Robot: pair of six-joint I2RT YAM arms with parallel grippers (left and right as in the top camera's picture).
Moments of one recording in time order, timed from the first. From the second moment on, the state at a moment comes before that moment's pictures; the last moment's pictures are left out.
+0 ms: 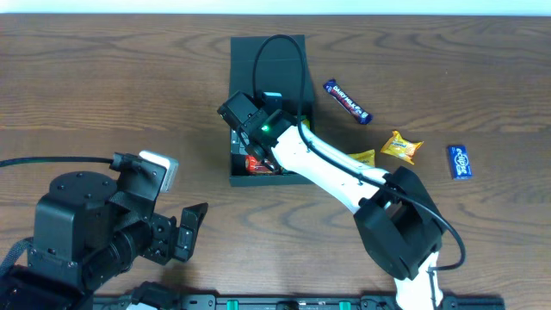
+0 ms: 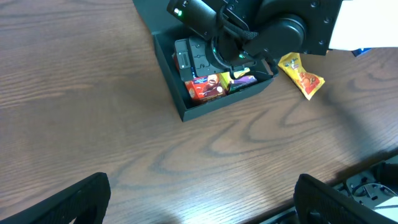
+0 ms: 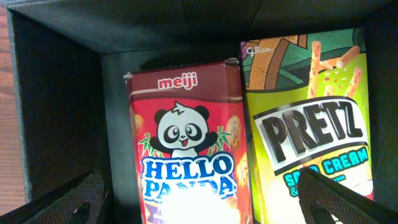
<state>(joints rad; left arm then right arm) -0.33 0.87 1.50 -1.45 0.15 -0.04 0.80 2.06 1.61 -0.76 0.29 0.83</state>
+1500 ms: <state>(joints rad) -0.33 0.87 1.50 -1.45 0.15 -0.04 0.16 2.07 1.61 -0.66 -0.08 -0.31</state>
